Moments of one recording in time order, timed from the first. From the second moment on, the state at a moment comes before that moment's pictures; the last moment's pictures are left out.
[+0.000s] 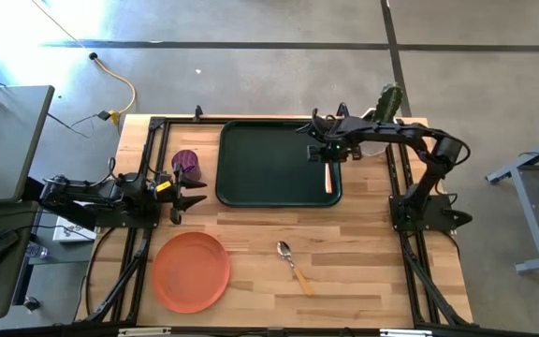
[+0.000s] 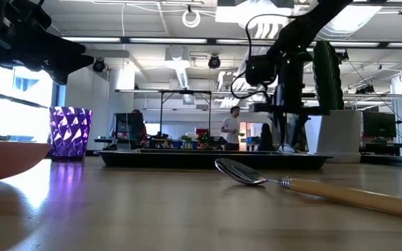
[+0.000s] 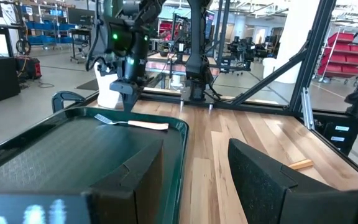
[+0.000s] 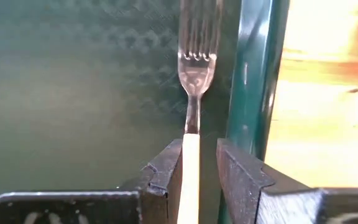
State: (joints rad) left arm -0.10 0.02 0.03 0.01 -0.20 -0.08; right arm -0.55 1.72 1.13 -0.84 0.06 0.94
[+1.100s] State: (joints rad) left arm -0.10 0.02 0.03 0.50 -0.28 -0.08; right arm -0.25 1.72 1.67 -1.01 0.18 0.94
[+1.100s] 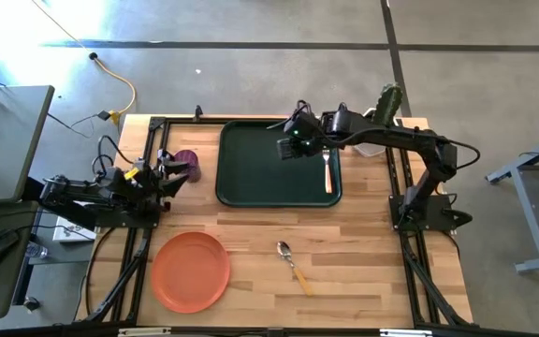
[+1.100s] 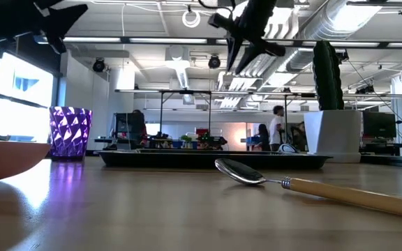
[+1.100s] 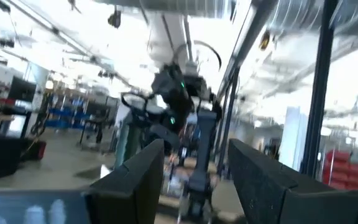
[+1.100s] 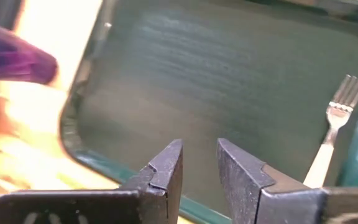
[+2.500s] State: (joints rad) left arm -0.09 0.51 0.80 -0.52 -0.54 -0.10; right arm -0.16 1.72 2.01 -1.24 0.38 0.86
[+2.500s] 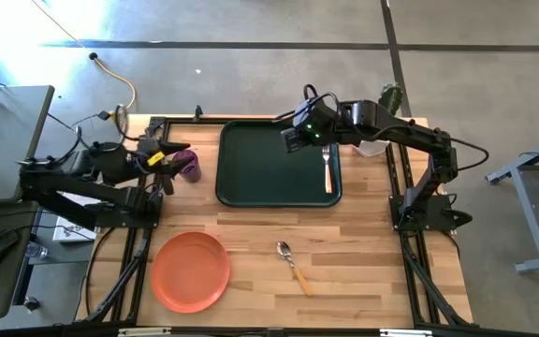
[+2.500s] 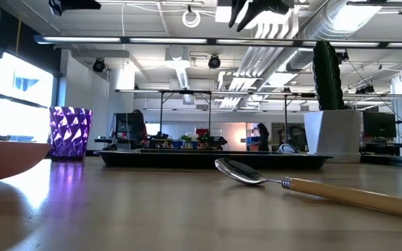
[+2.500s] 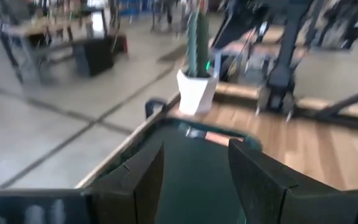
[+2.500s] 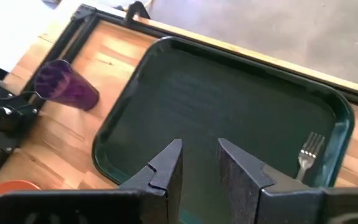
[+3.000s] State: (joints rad) left arm 0.18 0.78 0.90 -0.87 -0.40 -0.31; right arm -0.16 1.72 2.01 -1.26 0.36 0.79
